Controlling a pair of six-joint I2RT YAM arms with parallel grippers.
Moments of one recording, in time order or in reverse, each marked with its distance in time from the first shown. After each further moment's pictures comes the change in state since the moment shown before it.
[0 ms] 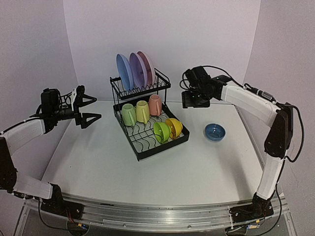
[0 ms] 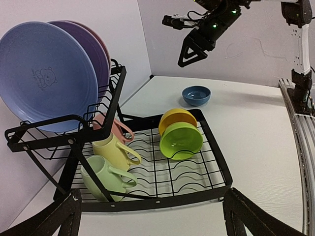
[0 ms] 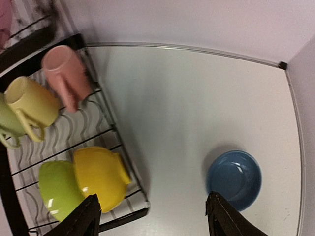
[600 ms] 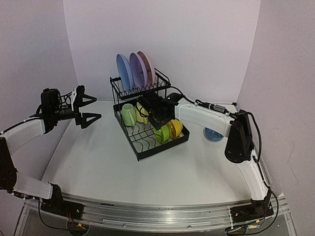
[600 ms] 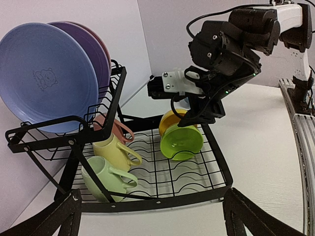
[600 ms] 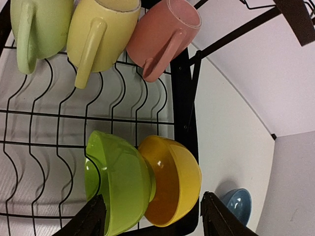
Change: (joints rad) left arm 0.000 0.000 0.000 0.005 0.000 0.000; right arm 0.335 0.450 0.432 -0.143 0.277 -0.320
